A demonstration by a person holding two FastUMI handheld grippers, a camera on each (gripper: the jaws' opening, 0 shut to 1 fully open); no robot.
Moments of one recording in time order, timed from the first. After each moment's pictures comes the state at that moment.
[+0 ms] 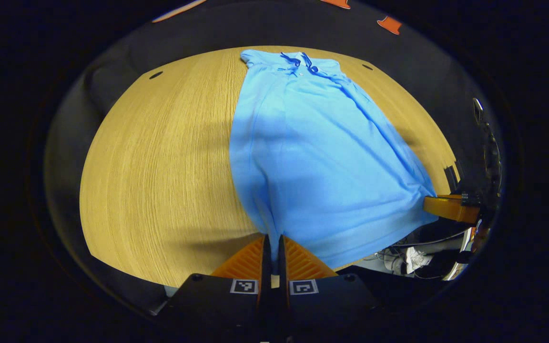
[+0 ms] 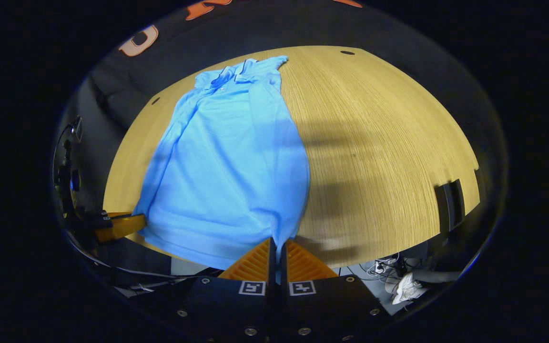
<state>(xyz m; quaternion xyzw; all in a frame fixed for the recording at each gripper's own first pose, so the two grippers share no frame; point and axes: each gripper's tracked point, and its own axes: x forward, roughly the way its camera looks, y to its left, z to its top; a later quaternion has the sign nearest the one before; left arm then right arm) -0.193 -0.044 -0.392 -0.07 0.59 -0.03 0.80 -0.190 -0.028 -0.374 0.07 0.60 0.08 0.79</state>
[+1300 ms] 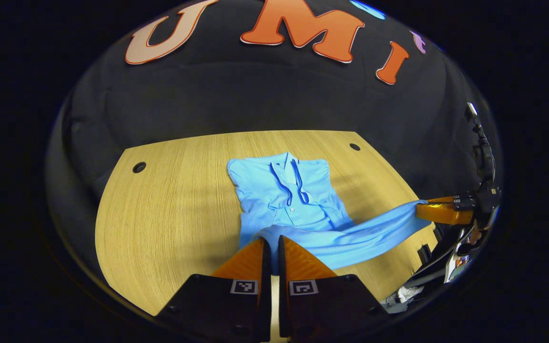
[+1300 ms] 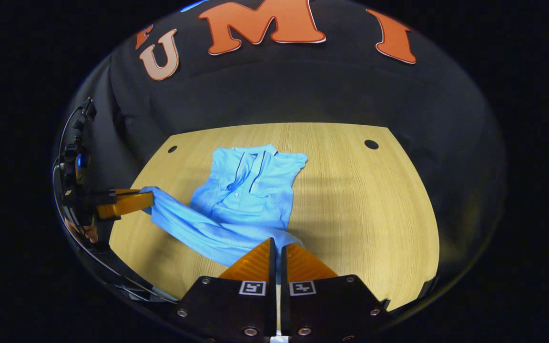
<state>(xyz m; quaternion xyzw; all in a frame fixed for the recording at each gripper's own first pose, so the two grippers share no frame) 0.072 -0.010 -0.277 -0.08 0.43 -0.07 0.90 0.048 -0.036 -0.257 0.01 0.48 0.12 0.87</state>
